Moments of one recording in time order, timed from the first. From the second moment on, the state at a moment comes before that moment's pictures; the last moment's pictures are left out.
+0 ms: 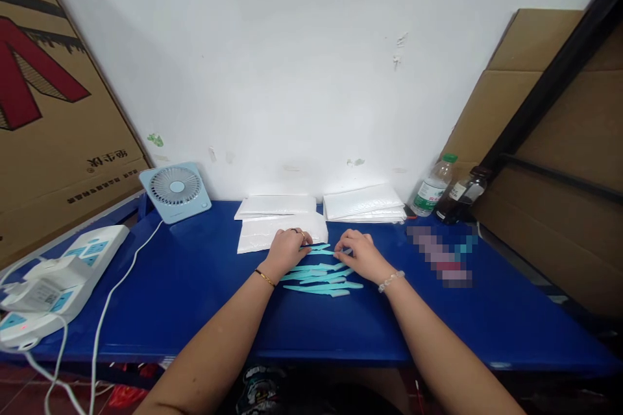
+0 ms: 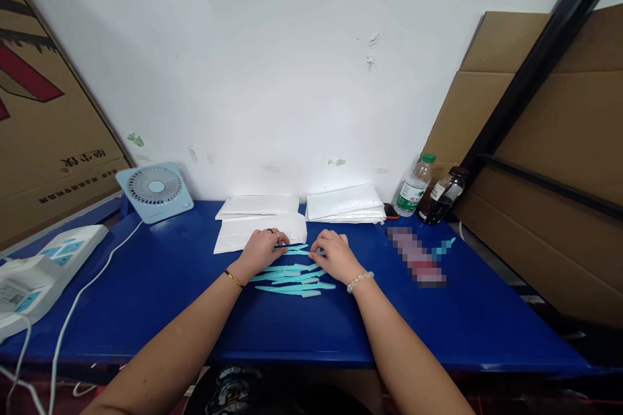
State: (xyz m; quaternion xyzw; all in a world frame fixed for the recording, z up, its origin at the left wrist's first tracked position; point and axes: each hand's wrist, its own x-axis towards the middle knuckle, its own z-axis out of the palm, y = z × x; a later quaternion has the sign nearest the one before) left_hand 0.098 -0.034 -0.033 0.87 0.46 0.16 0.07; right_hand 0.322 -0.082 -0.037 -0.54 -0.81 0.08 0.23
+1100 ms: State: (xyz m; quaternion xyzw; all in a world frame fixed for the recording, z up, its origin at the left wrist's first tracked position) left_hand 0.095 -0.040 -0.027 0.90 0.38 0.17 0.09; right_hand 0.332 -0.087 -0.030 -0.50 -0.84 0.13 0.17
